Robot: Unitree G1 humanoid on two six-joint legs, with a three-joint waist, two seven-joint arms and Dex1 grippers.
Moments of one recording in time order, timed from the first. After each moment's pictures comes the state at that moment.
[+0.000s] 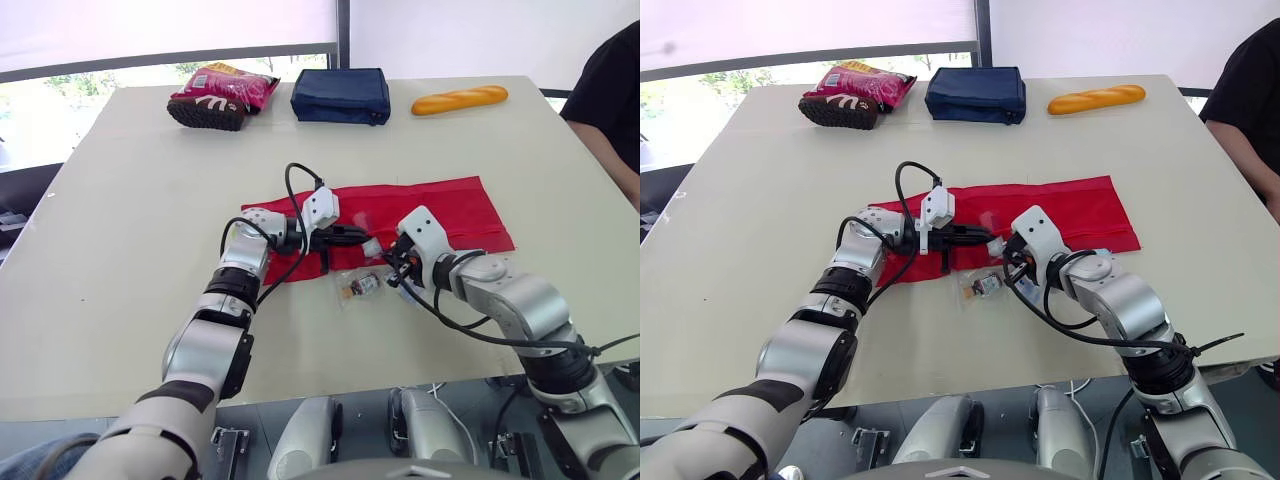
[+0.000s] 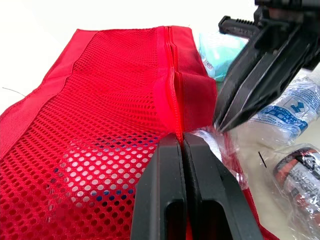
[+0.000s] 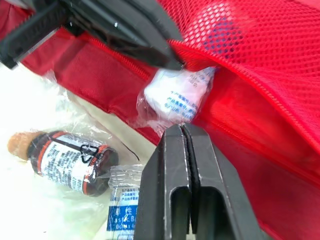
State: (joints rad) left arm -0.88 0.33 -0.11 0.89 -0.10 -0.20 -1.35; right arm -0.49 -0.37 0.29 -0.36 0.31 1.06 0.39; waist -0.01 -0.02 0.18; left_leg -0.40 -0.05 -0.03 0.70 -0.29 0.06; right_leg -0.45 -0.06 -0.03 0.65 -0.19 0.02
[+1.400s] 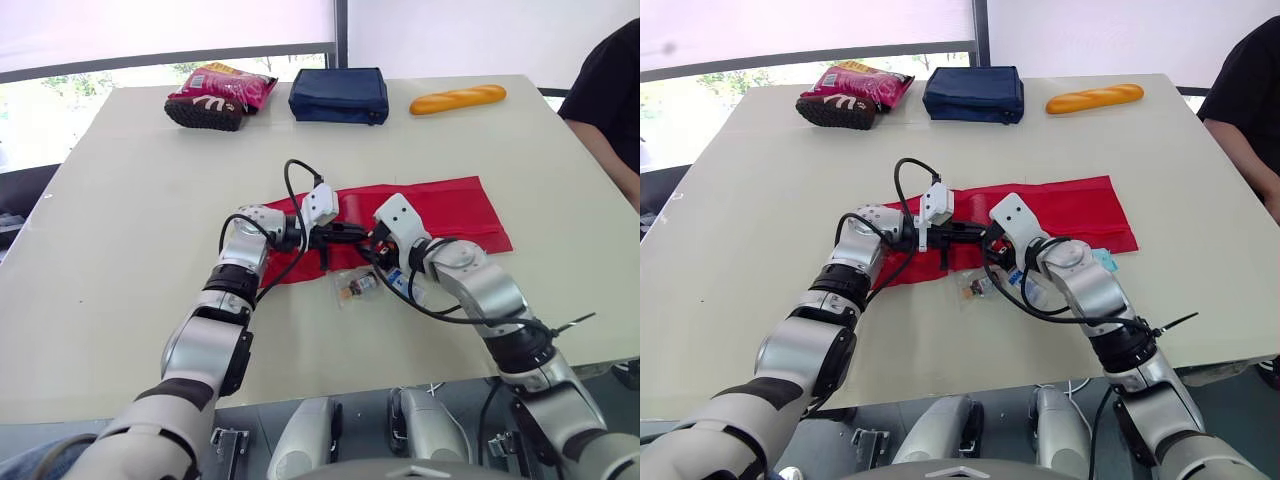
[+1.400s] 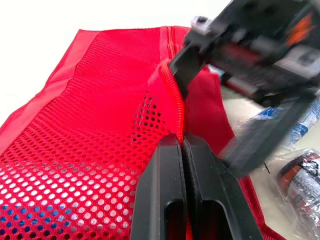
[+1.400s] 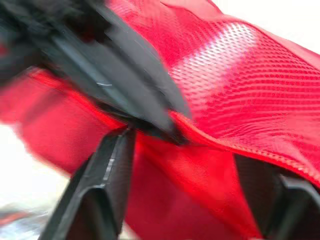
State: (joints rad) left arm -0.90 0.34 -0.11 0.91 -0.10 -0.20 -1.35; right arm -0.55 -0.27 0.33 -0.19 0.14 0.83 0.49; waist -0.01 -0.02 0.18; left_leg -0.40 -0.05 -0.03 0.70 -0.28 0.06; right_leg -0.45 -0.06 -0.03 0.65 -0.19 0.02
